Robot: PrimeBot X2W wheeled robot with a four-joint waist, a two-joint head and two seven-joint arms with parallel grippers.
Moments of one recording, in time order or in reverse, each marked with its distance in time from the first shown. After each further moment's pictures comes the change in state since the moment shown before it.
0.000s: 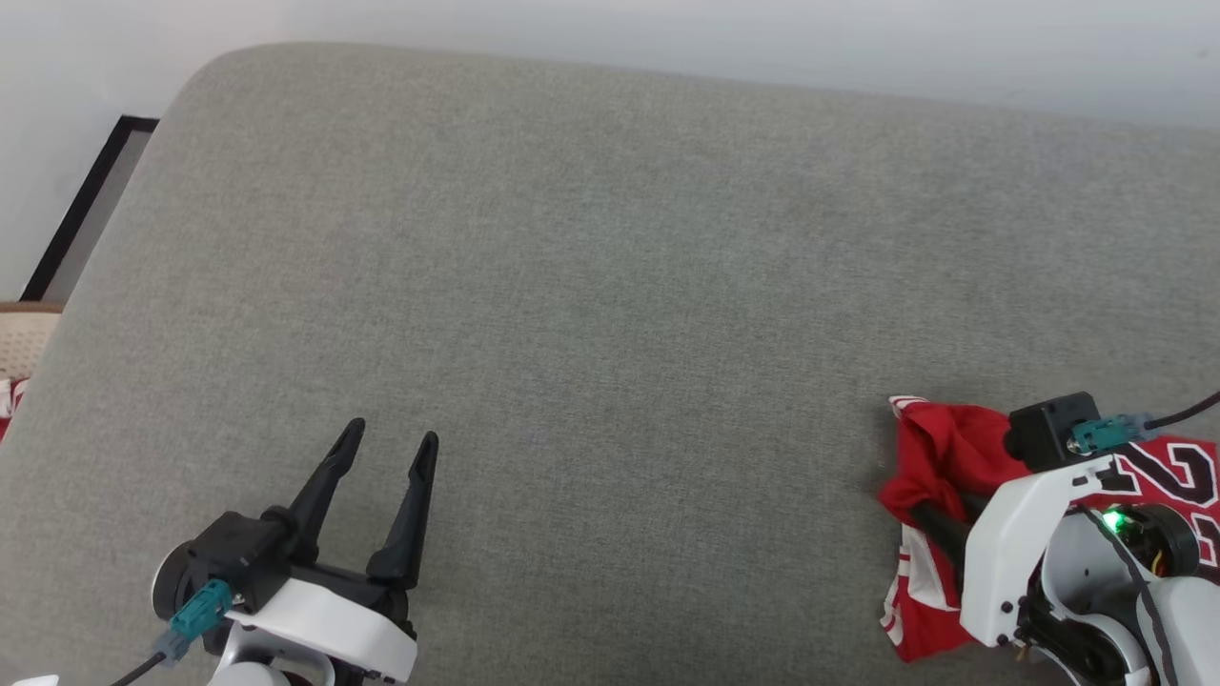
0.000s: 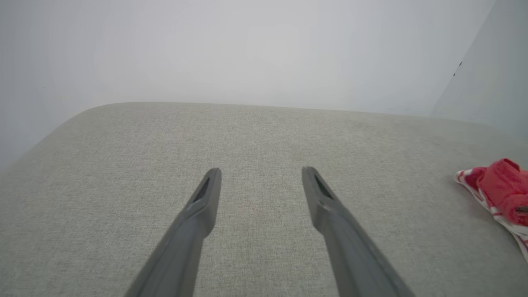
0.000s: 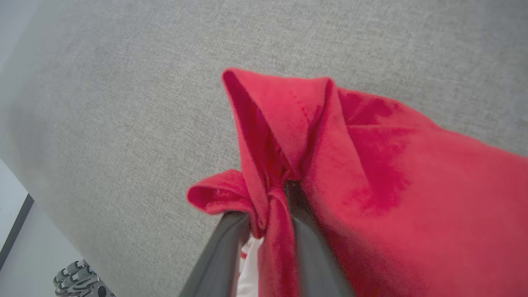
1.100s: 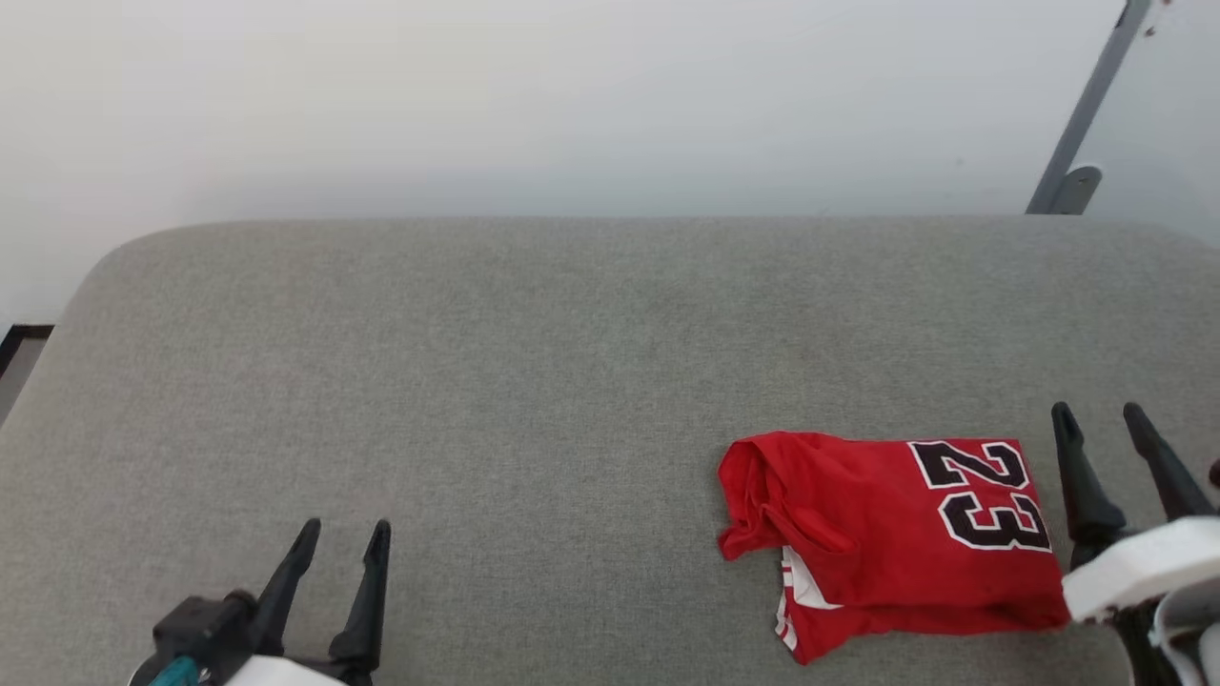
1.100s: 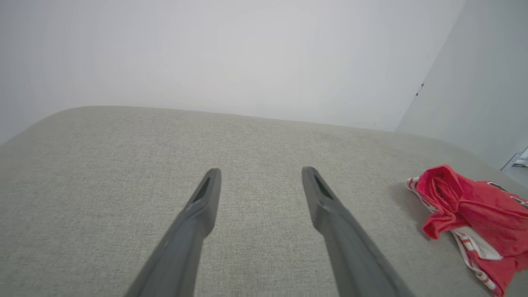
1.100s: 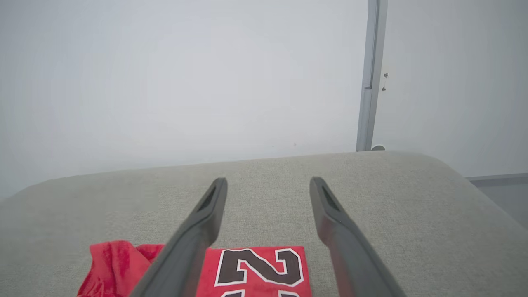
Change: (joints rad) left arm 0.115 -0.017 0.067 0.076 -0.051 0.000 0.000; right arm 0.002 -0.018 -0.160 0.283 -0.055 0.000 -0.786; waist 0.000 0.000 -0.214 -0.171
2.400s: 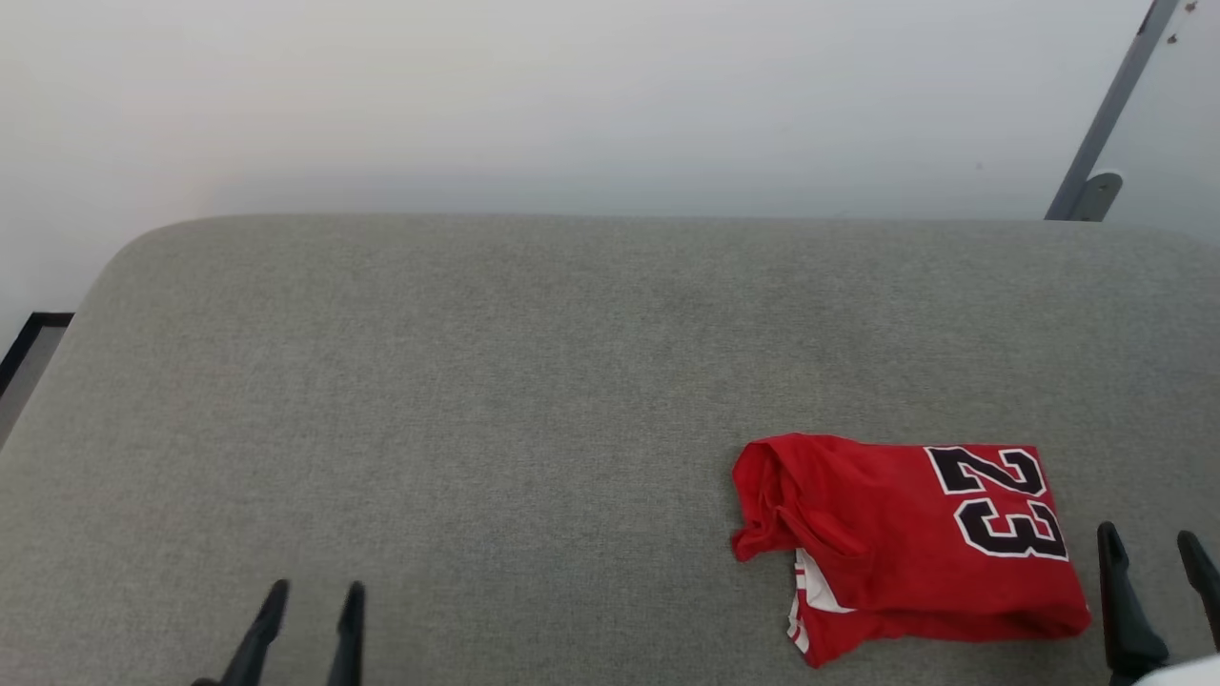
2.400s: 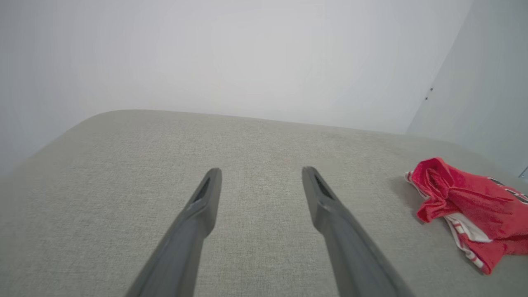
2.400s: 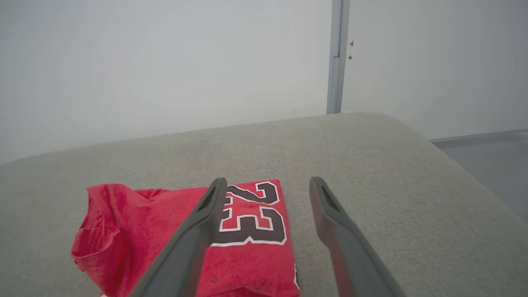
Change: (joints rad) left arm 0.241 -0.035 0.103 -0.242 0.077 0.000 0.000; right arm 0.337 0.187 -0.214 -0.325 -0.173 0.000 0.068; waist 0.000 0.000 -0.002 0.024
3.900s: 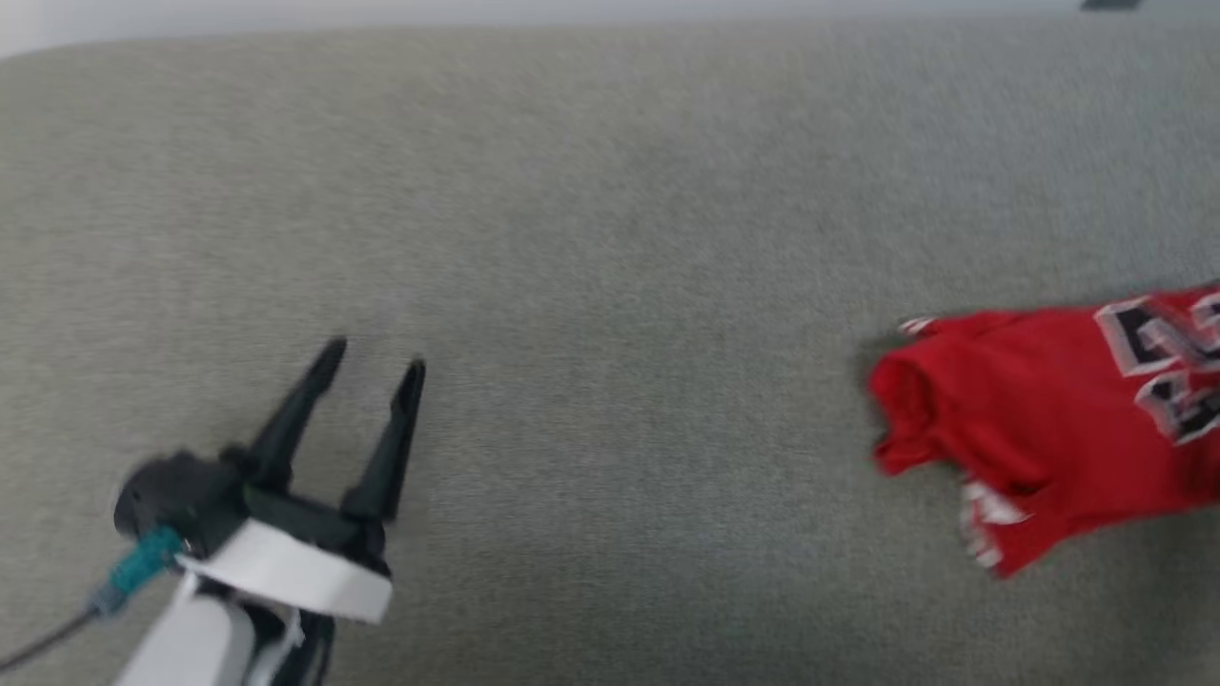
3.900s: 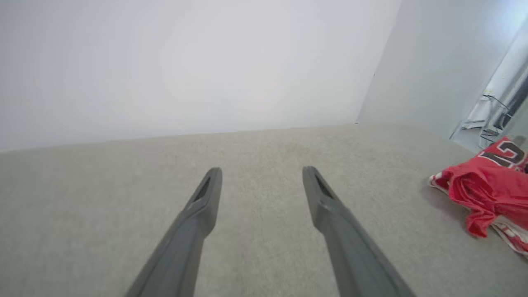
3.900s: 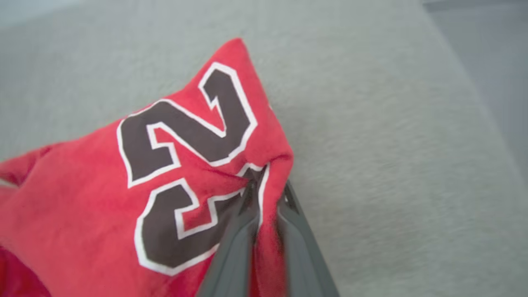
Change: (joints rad) left arm -0.410 0.138 -0.207 0.061 -0.099 0.000 0.000; right arm -0.412 -0.210 -0.085 0.197 0.117 0.000 0.660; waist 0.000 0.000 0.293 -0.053
